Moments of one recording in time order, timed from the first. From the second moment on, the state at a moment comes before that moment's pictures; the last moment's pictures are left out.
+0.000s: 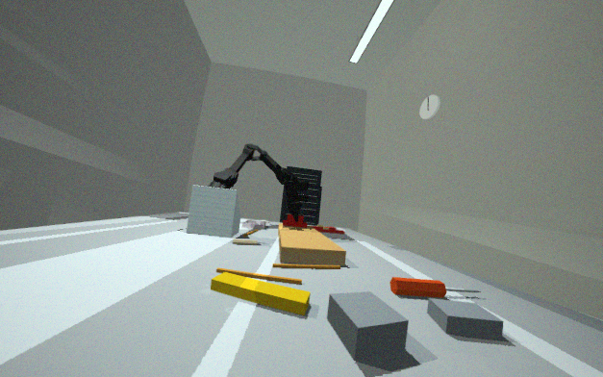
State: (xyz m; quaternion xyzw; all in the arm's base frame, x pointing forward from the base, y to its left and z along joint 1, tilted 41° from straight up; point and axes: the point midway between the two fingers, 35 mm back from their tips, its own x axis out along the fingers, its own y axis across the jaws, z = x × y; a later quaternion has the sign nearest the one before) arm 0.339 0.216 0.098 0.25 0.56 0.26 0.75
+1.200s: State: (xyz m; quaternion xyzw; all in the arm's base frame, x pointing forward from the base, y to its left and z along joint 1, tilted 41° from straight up) arm 0.343 0.196 0.079 0.25 0.56 0.26 0.75
